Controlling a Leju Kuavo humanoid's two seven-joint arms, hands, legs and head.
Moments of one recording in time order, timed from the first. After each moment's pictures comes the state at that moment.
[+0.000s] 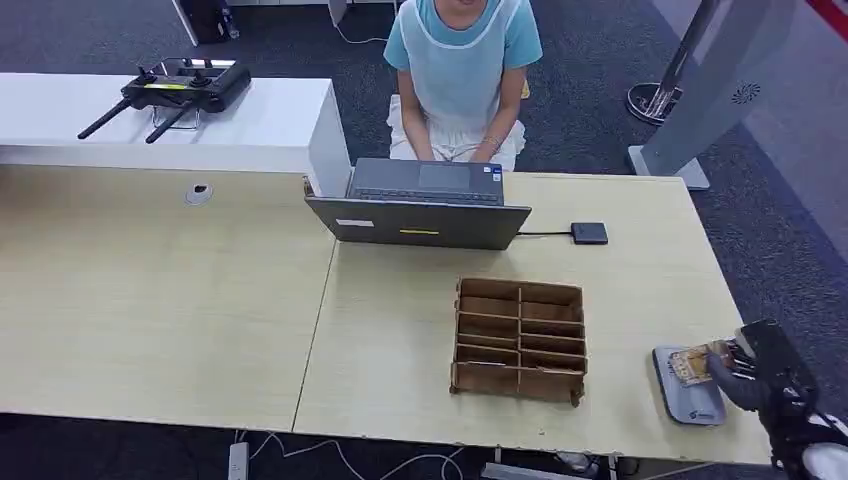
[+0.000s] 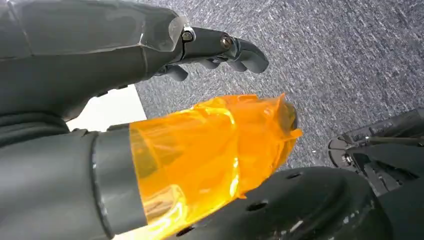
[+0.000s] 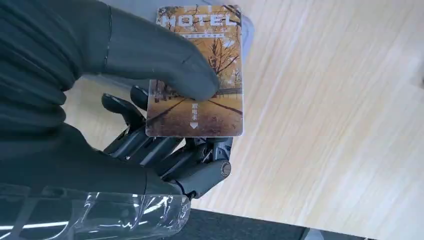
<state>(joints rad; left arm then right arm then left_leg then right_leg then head) -0.10 -0.03 -1.27 -0.17 0.84 0.17 0.11 -0.03 -0.50 -0.22 -1.15 0.10 0.20 -0.12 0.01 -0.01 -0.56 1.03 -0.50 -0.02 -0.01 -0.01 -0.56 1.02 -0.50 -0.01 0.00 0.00</state>
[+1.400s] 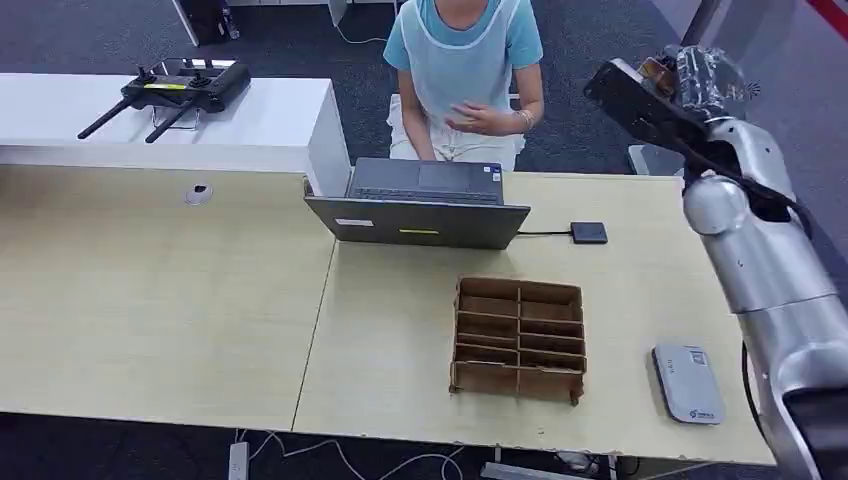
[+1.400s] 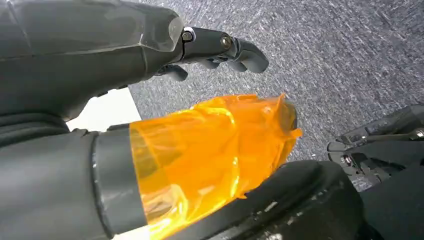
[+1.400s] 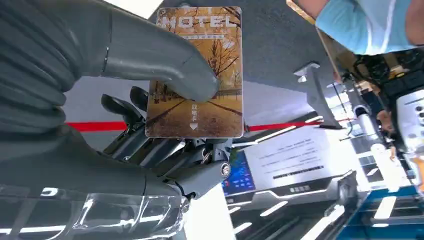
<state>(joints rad) -0.13 -0.03 -1.36 -0.17 0.84 0.15 0.12 -0.99 -0.38 0.44 -1.05 0.78 -0.03 0.10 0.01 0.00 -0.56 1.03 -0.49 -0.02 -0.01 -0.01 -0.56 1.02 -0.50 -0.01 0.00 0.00</state>
